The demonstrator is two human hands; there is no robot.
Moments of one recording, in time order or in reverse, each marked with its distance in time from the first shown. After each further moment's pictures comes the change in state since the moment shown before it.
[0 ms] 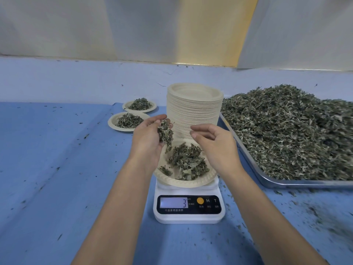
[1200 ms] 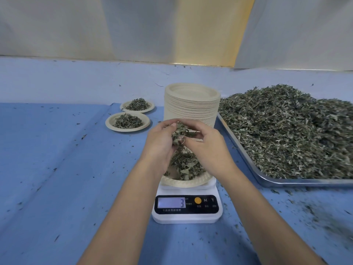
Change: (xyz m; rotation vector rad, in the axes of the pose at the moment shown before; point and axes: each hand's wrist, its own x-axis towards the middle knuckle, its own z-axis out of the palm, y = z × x) left_hand -0.009 -0.015 0.017 0.102 -0.157 -0.052; right_hand -0.004 -0.012 0.006 -0.080 -0.156 -0.174
